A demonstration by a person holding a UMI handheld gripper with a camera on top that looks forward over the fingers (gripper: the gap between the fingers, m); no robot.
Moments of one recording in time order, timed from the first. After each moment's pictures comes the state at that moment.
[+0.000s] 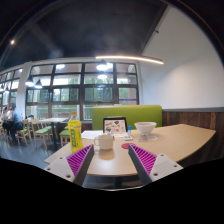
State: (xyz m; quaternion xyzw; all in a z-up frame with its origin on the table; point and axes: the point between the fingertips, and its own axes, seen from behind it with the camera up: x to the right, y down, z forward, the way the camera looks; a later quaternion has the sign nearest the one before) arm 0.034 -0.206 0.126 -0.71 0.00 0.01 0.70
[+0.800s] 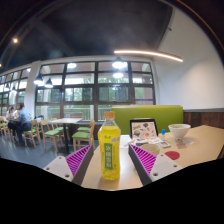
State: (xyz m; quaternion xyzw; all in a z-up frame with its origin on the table) arm -0.148 -0.053 0.129 -0.71 -0.05 0.06 0.70
